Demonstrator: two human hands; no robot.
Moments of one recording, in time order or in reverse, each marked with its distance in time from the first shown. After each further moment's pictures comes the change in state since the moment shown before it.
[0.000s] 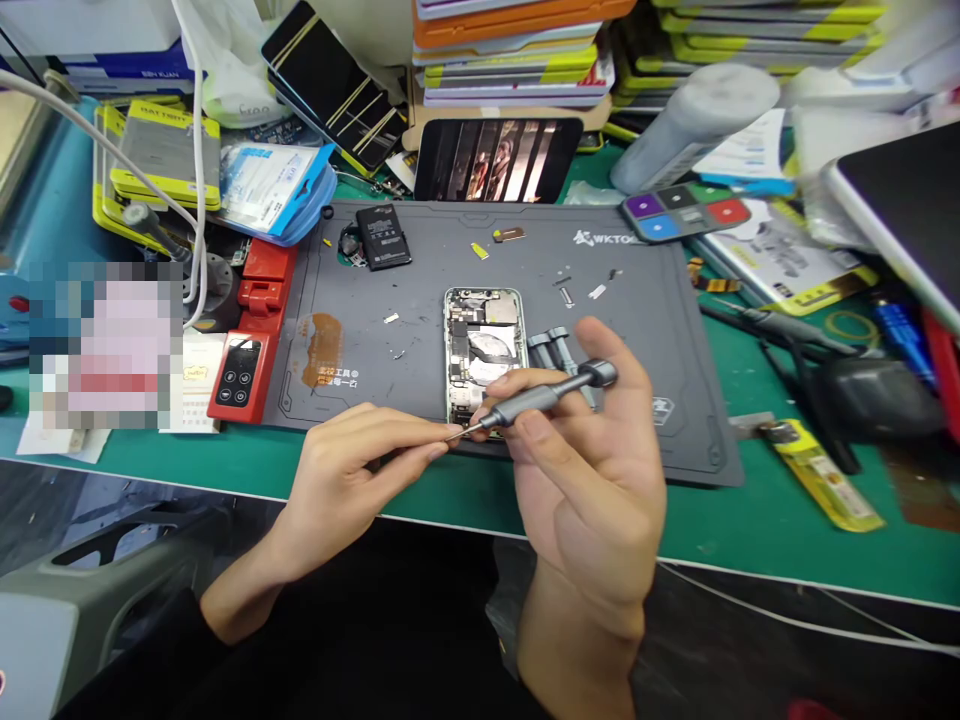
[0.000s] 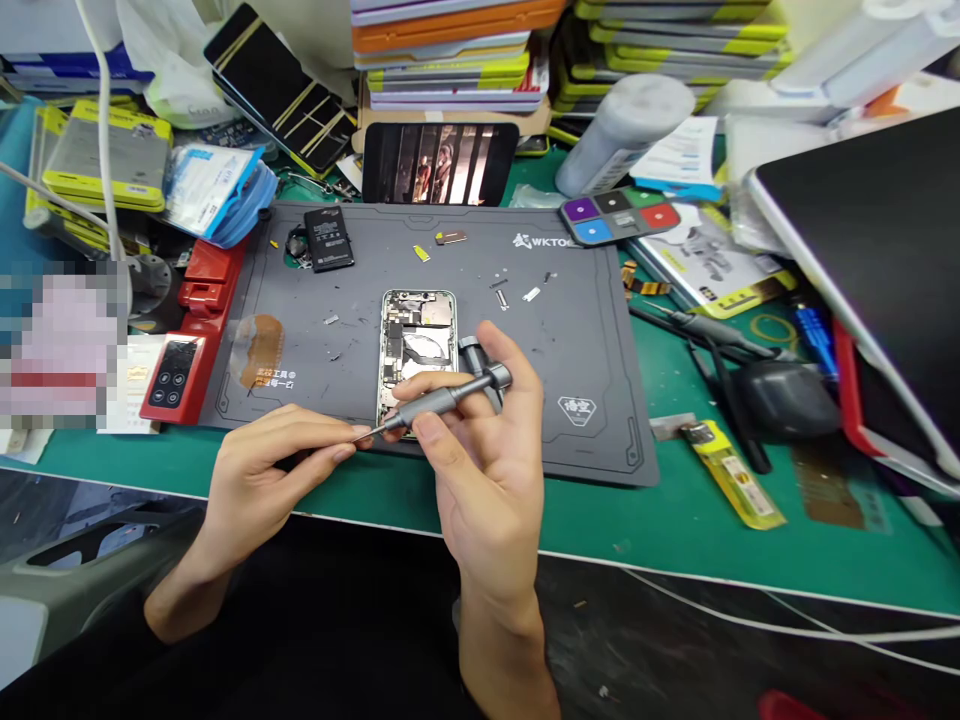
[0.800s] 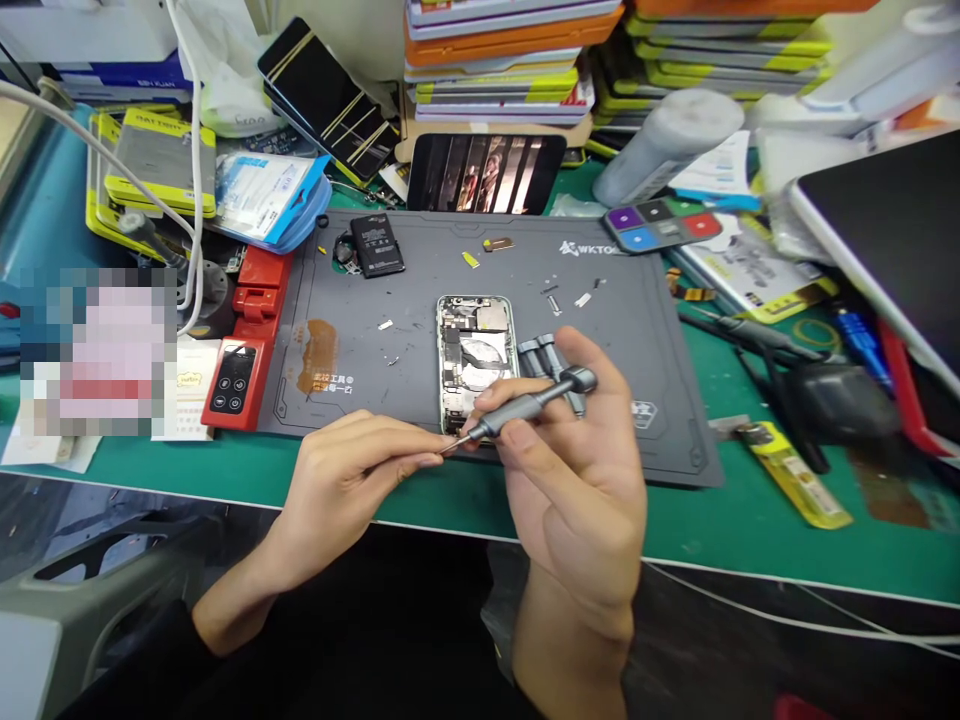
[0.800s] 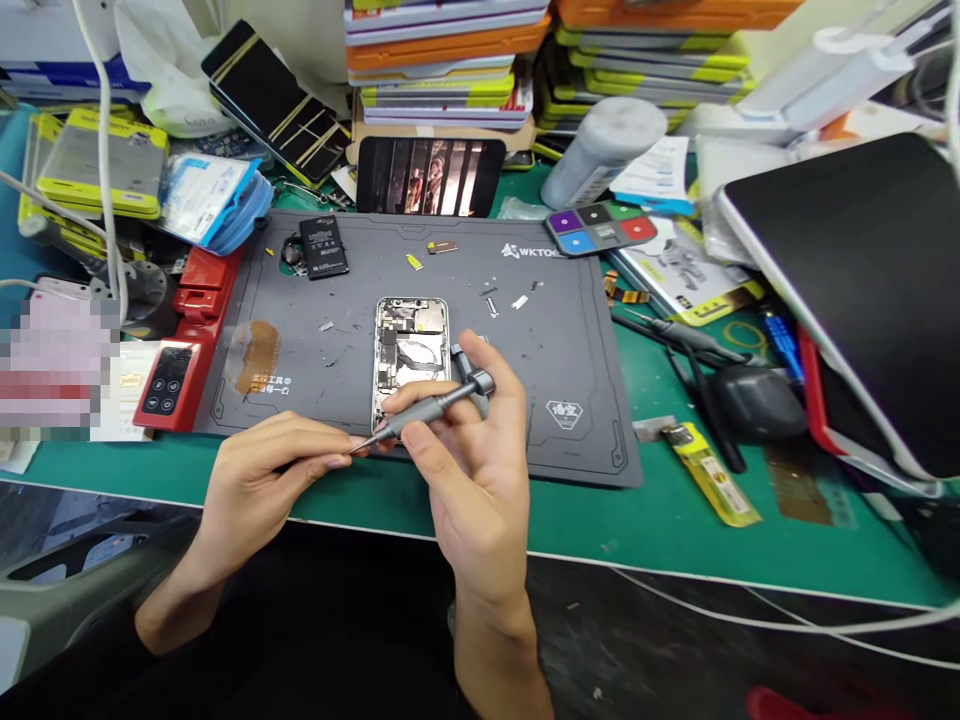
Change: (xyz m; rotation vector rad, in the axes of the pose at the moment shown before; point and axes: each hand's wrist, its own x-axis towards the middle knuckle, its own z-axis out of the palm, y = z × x) left_hand -0.002 -0.005 -0.001 -0.007 -0.026 0.014; right_hand -0.001 0.002 -0.002 -0.017 -0.059 -0.021
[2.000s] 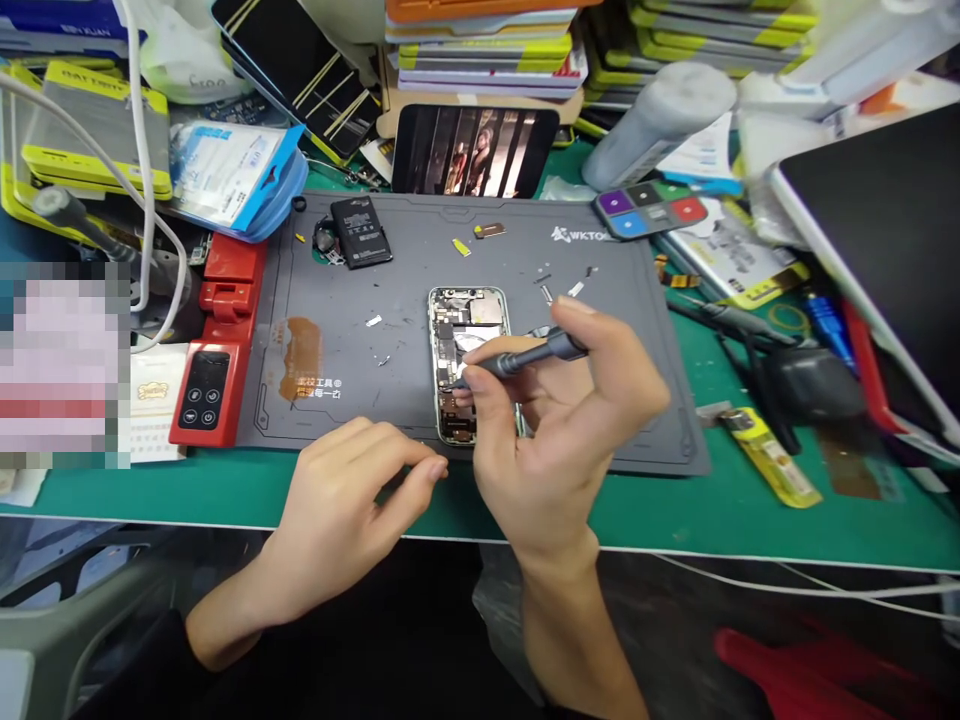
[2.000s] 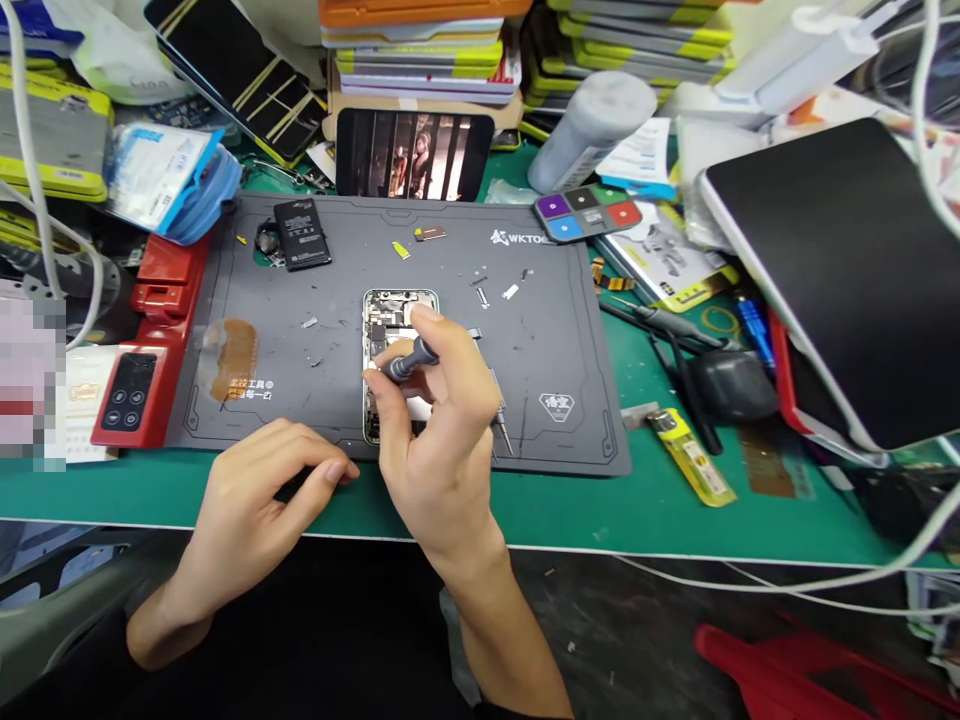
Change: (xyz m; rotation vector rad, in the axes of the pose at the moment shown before) left_hand 0.002 0.008 0.003 0.152 -0.120 -0.062; right_hand 0.026 0.012 0.015 -0.689 0.088 -0.494
